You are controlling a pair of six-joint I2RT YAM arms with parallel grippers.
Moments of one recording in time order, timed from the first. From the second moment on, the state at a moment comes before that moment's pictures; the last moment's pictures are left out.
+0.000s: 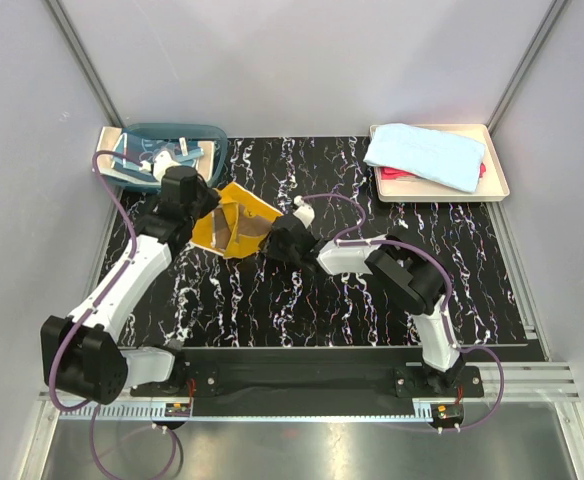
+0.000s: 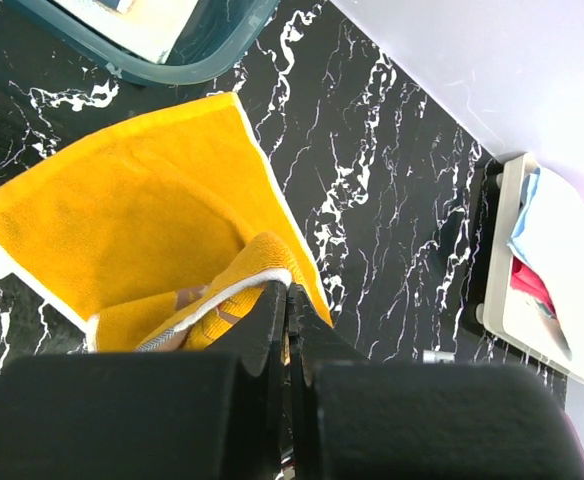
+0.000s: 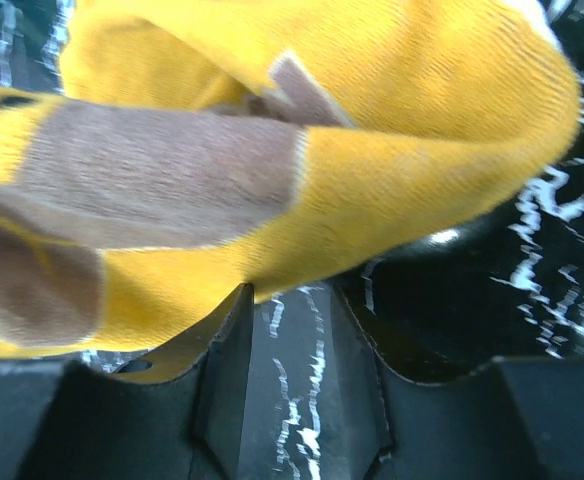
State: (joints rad) left arm -0.27 1.25 1.02 -0.26 -0.25 -0.82; right arm 0.87 2.08 1.22 0.23 0.22 1.03
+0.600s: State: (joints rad) left arm -0.25 1.42 1.17 -0.33 -0.24 -0.76; right arm 1.02 2.08 1.29 0.28 0.36 0.80
